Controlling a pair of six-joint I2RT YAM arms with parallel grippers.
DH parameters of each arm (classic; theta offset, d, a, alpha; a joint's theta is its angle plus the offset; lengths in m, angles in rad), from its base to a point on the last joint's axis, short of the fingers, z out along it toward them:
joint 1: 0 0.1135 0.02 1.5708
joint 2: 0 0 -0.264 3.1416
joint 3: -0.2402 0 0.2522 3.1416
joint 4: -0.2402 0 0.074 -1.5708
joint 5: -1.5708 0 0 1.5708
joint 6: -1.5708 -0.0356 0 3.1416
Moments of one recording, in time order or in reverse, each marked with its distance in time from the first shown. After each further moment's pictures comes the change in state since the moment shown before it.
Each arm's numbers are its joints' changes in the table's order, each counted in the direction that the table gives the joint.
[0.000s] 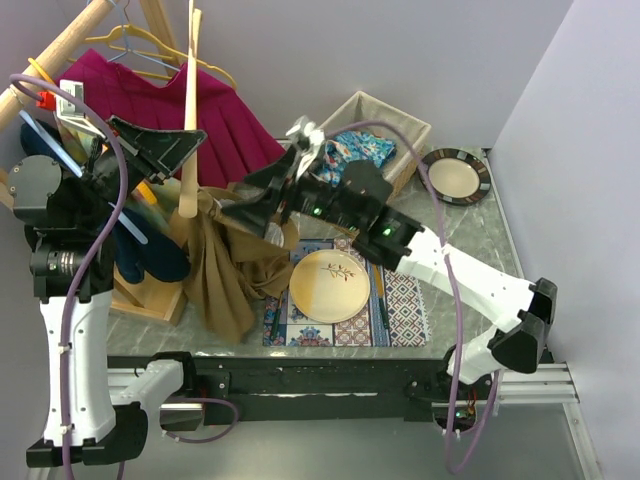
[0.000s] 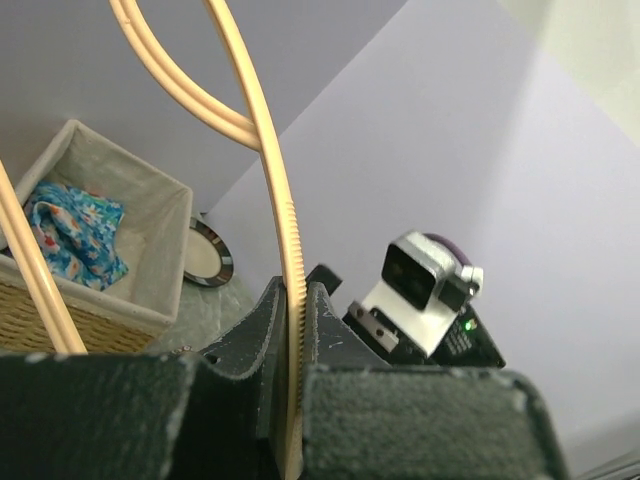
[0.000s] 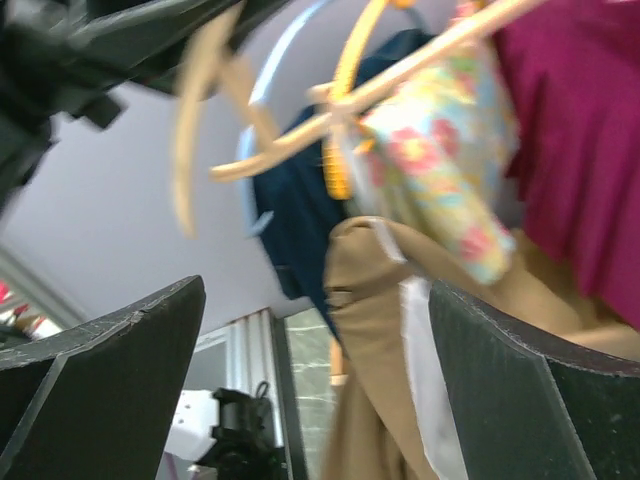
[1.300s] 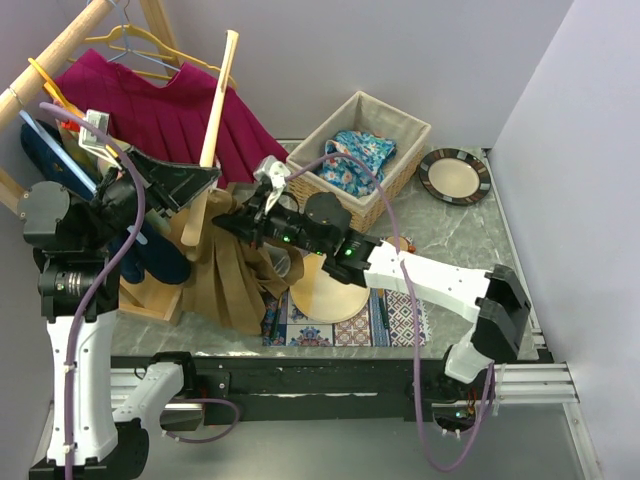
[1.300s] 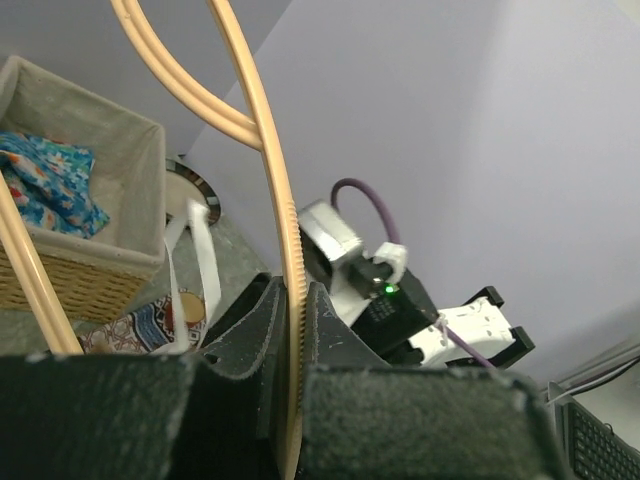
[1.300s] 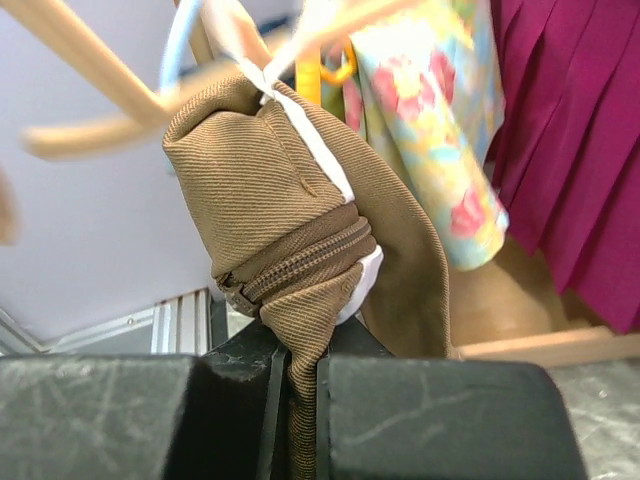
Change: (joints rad) left arm 0.000 0.106 0.155 0.040 -0.182 -0.056; right arm 0.092 -0.119 0.157 0.247 -0.109 0.168
